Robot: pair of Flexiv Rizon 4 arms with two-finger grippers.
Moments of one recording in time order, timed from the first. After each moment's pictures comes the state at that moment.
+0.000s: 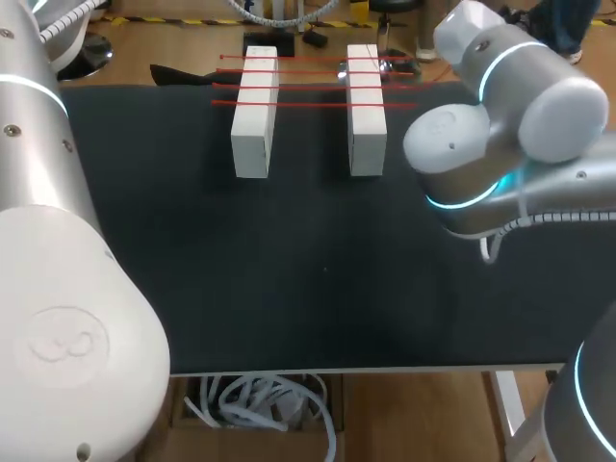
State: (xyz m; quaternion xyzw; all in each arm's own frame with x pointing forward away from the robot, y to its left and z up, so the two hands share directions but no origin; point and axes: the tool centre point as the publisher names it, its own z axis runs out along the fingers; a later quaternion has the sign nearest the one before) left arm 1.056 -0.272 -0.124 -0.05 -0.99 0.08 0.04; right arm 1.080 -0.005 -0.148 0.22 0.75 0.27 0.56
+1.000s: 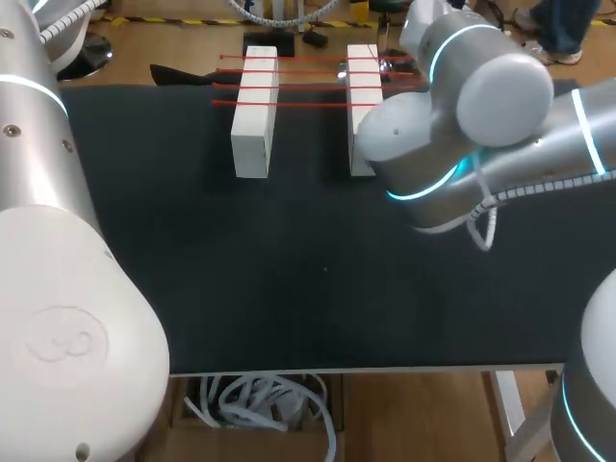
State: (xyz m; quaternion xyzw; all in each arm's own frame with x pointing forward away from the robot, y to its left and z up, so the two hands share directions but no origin) left arm 1.056 -0.272 -0.124 -0.05 -0.99 0.08 0.04; right arm 1.075 0.021 -0.126 0.08 0.80 0.10 0.59
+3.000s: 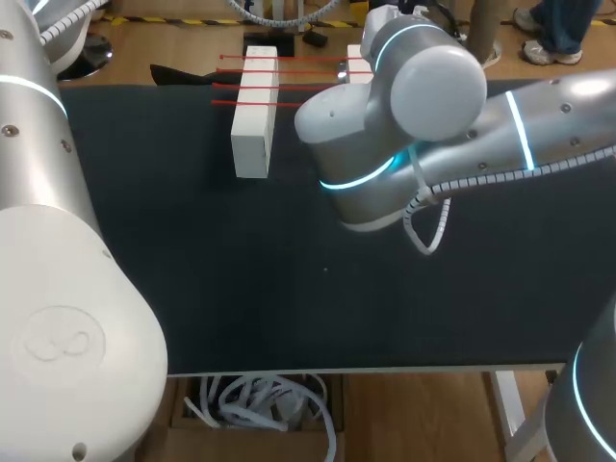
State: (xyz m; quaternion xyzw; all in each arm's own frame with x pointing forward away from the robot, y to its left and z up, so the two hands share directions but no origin) left arm 1.056 -0.272 -0.123 -0.05 -0.99 0.08 0.04; right arm 1.071 0.066 -0.141 0.07 0.82 0.06 0.57
